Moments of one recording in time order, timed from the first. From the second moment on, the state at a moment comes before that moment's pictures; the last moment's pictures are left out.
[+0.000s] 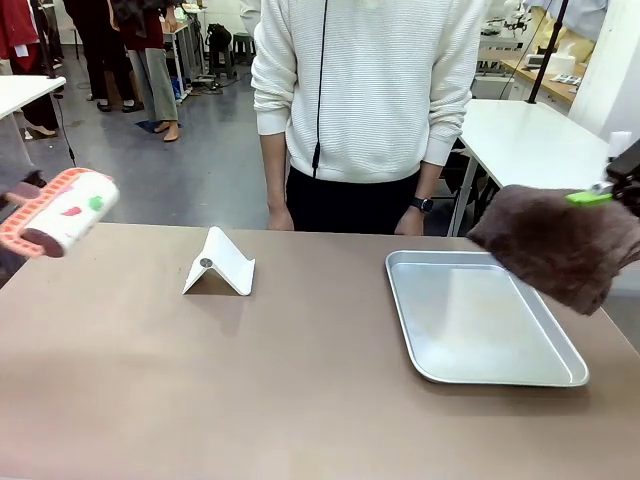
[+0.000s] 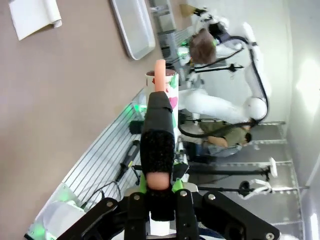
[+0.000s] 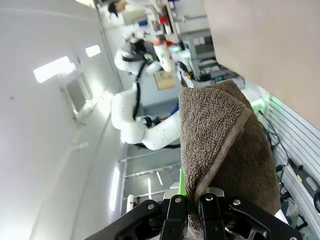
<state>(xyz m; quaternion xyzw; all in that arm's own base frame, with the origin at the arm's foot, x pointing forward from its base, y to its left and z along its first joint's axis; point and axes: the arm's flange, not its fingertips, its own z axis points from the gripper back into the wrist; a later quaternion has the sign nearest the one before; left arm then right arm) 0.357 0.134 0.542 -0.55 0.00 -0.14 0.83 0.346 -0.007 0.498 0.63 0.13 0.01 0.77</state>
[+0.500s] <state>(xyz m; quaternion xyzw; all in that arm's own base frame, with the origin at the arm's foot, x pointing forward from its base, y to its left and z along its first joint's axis) 0.366 0.019 0.570 -0.43 -0.03 -0.13 0.89 0.333 0.124 0.466 0.60 -0.02 -0.05 0.80</state>
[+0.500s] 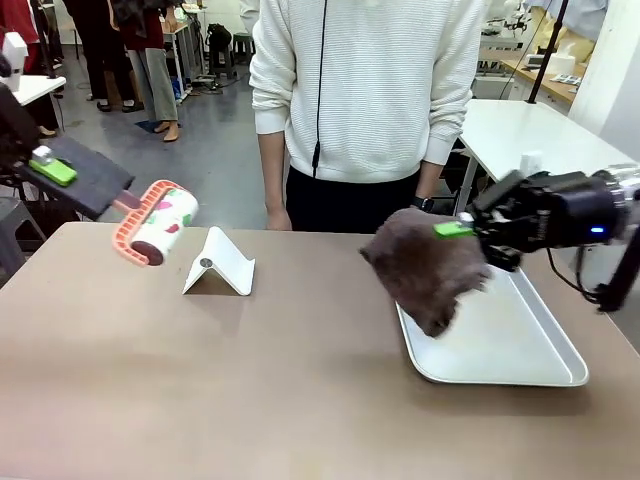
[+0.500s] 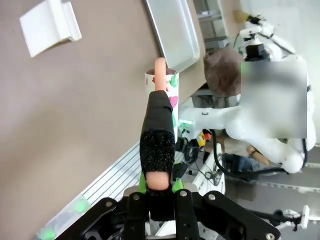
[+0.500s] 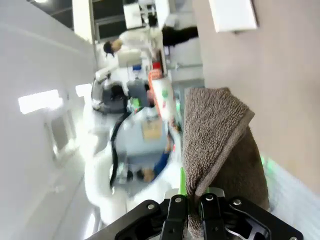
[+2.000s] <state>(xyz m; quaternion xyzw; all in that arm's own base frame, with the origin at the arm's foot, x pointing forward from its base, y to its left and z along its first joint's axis) 0.392 -0.052 0.552 -0.43 0.00 -0.13 0.89 0.347 0.202 0.390 0.52 -0.07 -0.13 0.85</state>
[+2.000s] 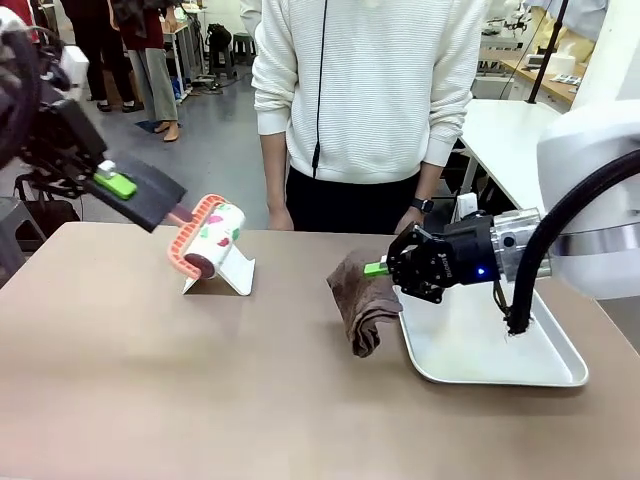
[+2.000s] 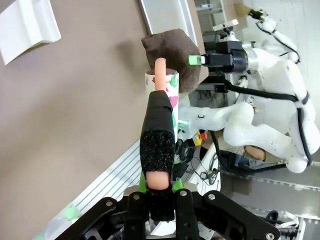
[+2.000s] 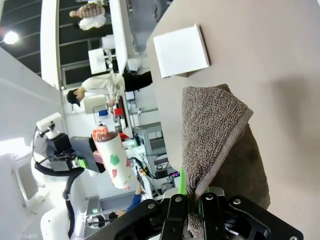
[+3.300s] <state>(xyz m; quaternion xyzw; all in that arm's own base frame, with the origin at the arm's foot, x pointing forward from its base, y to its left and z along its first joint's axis) 0.513 -0.128 0.472 -0.31 0.03 0.00 0.95 0.457 0.271 0.287 0.40 -0.08 -0.07 0.91</state>
